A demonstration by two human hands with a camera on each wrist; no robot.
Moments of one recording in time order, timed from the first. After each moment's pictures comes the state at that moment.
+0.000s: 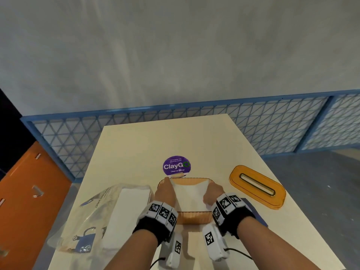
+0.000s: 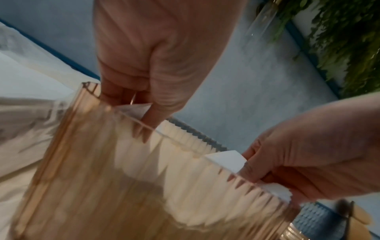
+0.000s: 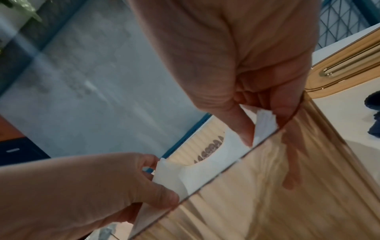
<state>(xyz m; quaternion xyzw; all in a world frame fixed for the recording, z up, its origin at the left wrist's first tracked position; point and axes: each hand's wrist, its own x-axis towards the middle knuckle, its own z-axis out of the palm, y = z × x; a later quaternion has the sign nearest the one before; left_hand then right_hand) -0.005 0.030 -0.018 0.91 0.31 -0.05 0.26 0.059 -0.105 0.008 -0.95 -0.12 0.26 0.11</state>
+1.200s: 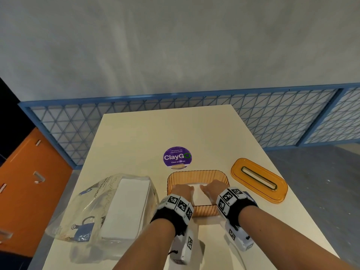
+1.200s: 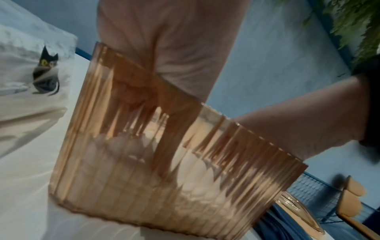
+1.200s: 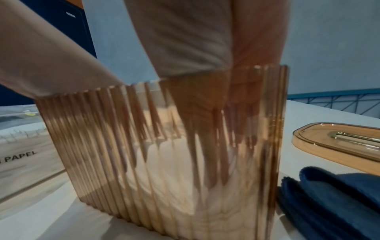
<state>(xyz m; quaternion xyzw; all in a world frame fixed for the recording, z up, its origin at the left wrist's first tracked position) 0.014 -0.001 -0.032 0.95 0.14 -0.27 0.09 0.084 -0.116 -0.038 -0.92 -0.28 0.27 -0.05</state>
